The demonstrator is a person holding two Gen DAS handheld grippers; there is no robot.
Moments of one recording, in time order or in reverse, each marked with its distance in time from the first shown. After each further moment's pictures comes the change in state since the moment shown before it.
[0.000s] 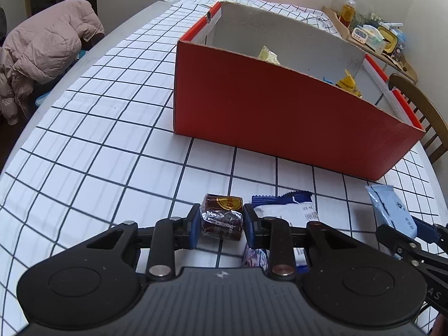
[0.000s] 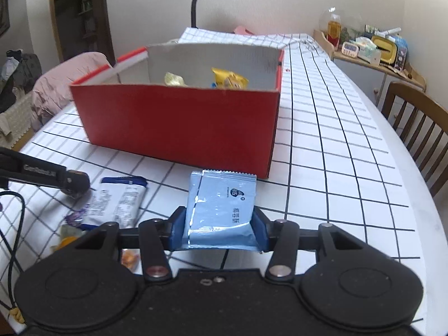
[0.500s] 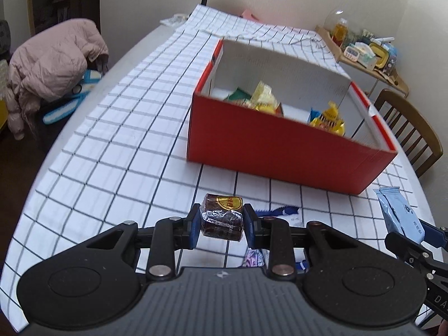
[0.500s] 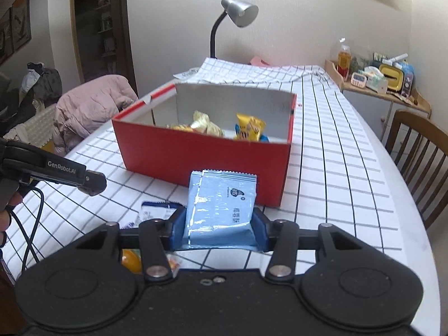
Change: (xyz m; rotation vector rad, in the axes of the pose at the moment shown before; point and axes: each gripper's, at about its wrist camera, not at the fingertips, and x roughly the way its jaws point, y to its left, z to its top) left arm -0.054 0.006 0.012 0.017 -0.078 -0.010; right arm -0.056 0.011 0.016 -0.031 -0.104 0.057
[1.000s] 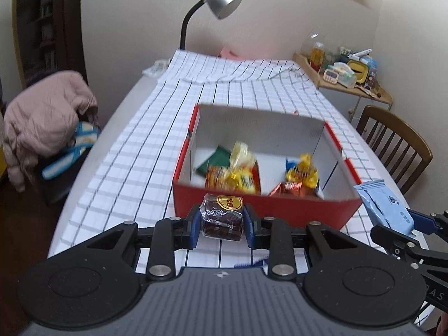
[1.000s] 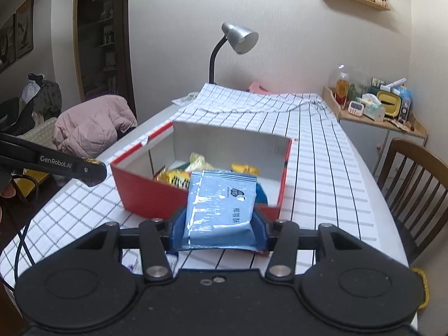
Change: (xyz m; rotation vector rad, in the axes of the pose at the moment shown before) left arm -0.040 -0.031 0.054 0.121 -0.135 -0.006; right arm -0.010 -0.004 0.052 -0.023 -0.081 -0.020
